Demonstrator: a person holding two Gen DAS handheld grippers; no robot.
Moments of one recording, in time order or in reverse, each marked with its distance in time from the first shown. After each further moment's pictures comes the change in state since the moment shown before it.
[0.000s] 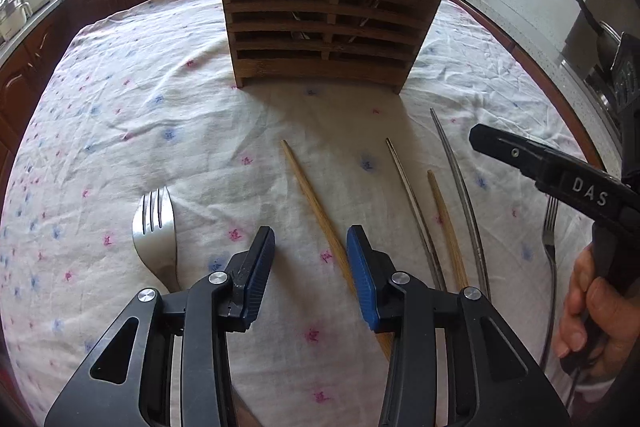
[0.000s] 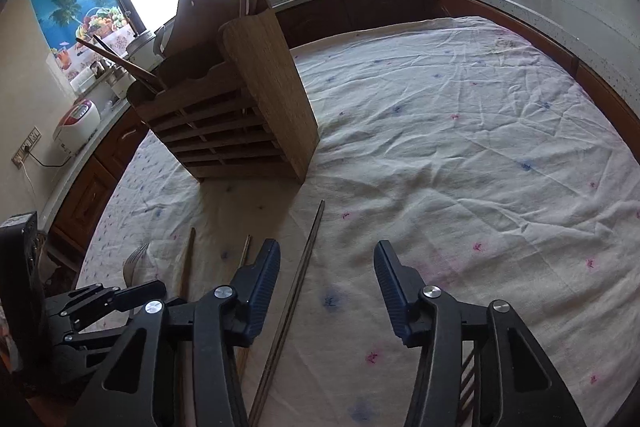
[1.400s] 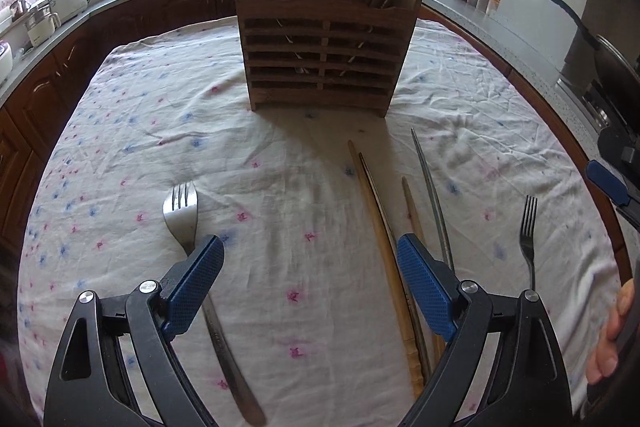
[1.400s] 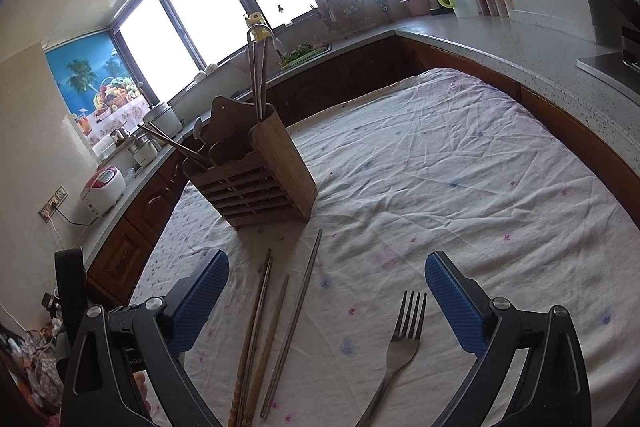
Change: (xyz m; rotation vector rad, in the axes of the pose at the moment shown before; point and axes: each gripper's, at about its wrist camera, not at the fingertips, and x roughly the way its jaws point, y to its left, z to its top) left arm -0.044 -0.019 -0.024 -0.016 -0.114 0.070; right arm -0.121 -0.033 -0.038 0.130 -0.271 0.075
